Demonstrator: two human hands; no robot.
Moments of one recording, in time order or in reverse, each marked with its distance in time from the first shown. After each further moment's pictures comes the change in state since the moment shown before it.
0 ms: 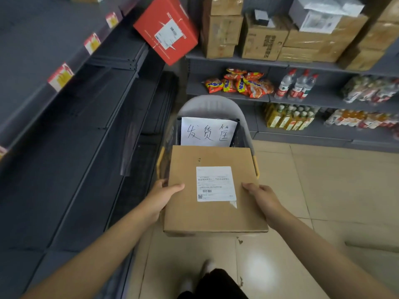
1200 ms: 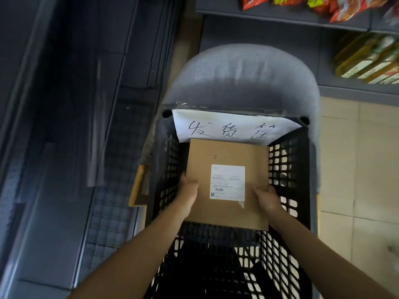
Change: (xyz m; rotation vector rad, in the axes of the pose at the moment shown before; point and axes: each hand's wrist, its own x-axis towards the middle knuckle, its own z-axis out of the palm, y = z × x) left_hand 0.404 -0.030 0.098 0.072 0.195 -0.479; right_hand 0.405 -0.002 0.100 -0.174 0.011 0.438
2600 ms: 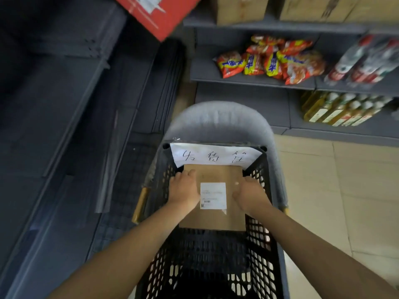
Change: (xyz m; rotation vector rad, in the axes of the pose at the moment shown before) left_hand -0.105 0.077 -0.006 1.253 0.333 0.771; right_hand -0.099 -0.080 -0.040 -0.924 0.104 -0.729
